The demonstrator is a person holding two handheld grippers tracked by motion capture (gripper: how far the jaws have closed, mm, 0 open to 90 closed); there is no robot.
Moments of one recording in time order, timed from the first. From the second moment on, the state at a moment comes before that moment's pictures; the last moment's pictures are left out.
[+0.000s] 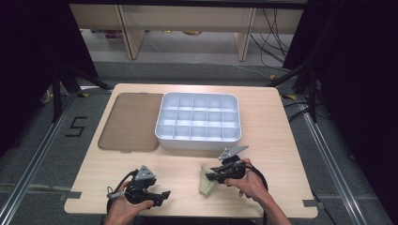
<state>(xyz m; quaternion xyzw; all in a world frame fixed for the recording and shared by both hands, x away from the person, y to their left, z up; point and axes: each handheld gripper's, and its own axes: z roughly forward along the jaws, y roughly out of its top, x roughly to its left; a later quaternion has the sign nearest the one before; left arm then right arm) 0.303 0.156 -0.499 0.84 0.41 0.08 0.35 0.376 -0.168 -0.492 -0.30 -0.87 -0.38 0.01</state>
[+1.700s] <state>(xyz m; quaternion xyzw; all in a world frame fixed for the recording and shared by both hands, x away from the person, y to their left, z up) 0.303 0.165 -0.507 0.83 0.42 0.09 0.35 0.392 -0.204 -0.398 -0.30 -0.87 -0.35 -0.19</state>
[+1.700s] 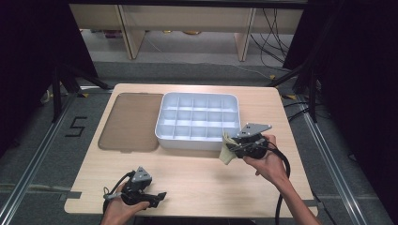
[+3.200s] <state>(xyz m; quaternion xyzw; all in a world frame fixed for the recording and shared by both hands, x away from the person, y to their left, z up) 0.304 0.165 -0.506 0.84 0.41 0.09 0.35 0.442 -0.215 -0.375 -0.33 -0.85 -0.33 -0.22</state>
